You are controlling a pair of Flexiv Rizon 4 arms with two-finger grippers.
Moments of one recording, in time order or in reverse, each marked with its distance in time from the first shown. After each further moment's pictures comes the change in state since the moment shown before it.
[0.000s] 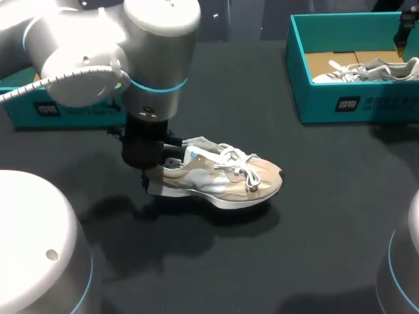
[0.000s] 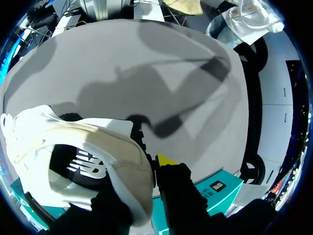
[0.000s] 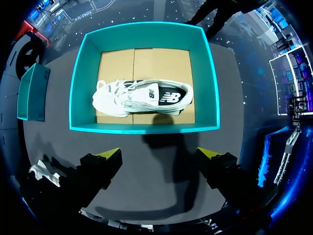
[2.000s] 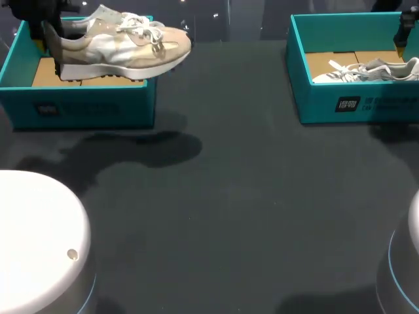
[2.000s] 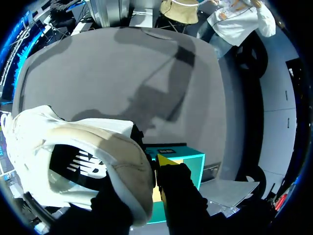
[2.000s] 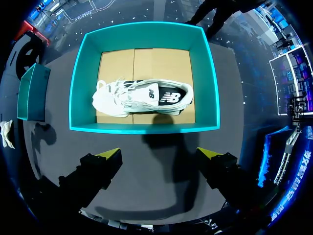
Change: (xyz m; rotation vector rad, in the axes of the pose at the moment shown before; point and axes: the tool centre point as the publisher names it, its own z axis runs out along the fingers) left arm 0.218 0.181 -0.080 0.126 -0.093 -0.091; right arm 0.000 0.000 0.000 0.000 0.000 0.000
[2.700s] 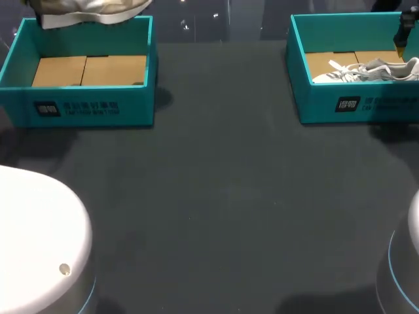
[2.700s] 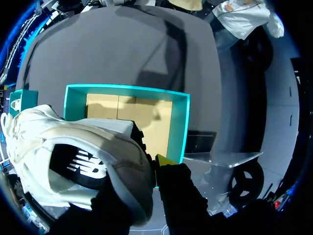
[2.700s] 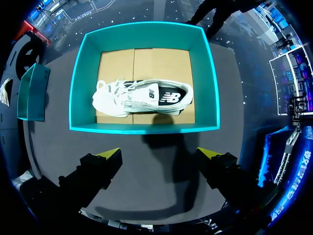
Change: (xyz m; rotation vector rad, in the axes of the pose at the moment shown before) left arm 0.074 0.168 -0.015 -0.097 -0.039 -0.073; right arm 0.000 0.000 0.000 0.000 0.000 0.000
